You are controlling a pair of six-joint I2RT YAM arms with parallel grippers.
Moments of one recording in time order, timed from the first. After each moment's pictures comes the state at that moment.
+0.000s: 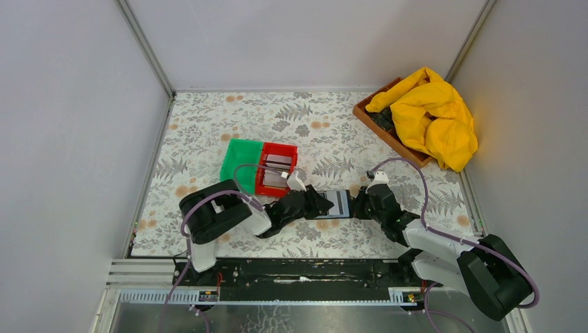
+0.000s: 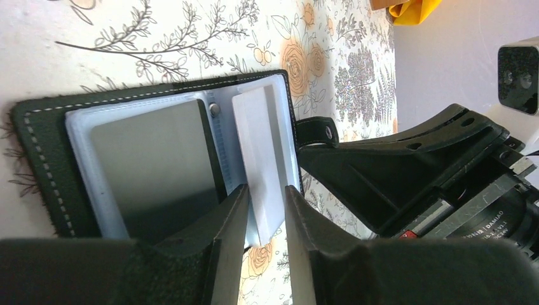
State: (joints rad) left arm -1.00 1.87 0.56 0.92 -0.14 -1.15; right arm 0.56 1.07 0.21 0.18 0.06 0.58
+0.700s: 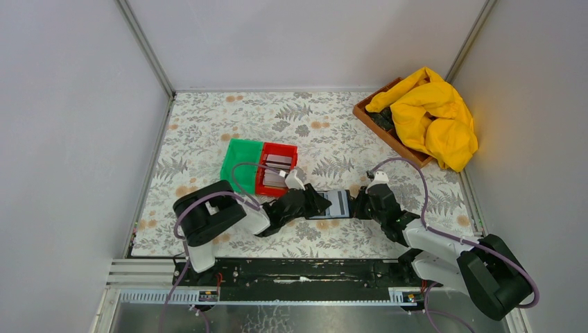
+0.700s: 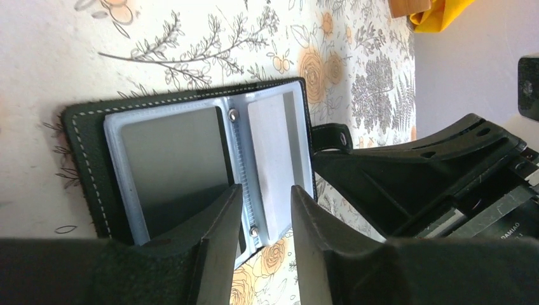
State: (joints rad) left arm -0.99 1.83 0.56 0.84 -0.16 -1.14; right arm 0.56 1.07 0.21 0.18 0.06 0.58
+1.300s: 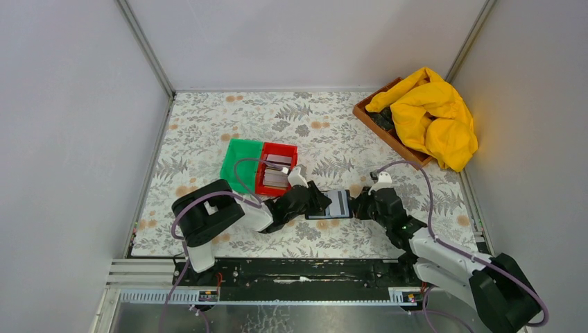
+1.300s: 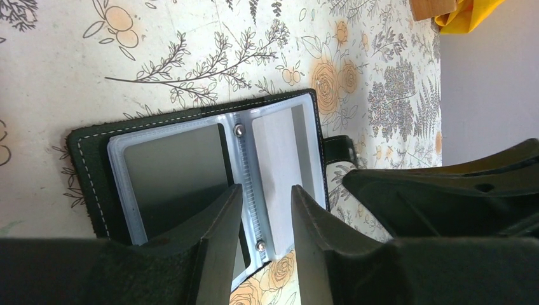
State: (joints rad) left arm -0.99 1.81 0.63 0.69 -0.20 -1.08; right arm 0.56 0.89 0.15 0.19 0.04 0.55
